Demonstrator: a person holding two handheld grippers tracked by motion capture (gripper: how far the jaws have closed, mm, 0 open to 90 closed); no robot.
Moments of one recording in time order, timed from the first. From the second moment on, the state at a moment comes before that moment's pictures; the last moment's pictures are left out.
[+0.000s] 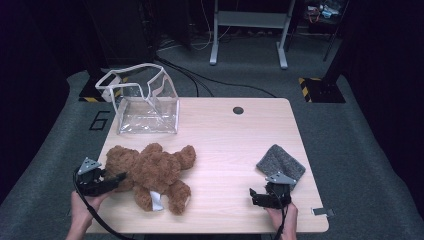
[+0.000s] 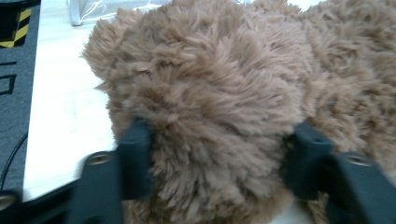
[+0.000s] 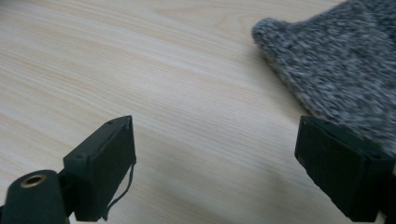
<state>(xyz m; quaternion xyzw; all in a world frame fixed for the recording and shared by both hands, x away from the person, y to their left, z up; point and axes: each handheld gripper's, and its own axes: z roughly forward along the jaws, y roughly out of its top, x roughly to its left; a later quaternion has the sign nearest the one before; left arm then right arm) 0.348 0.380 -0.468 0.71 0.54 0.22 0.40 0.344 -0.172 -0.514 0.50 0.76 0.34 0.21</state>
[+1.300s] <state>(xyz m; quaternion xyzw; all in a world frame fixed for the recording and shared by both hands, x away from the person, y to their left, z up) 0.346 0.376 -0.462 0.70 0.54 0.22 0.40 0.347 0.026 -0.495 0.32 0.86 0.39 0.06</state>
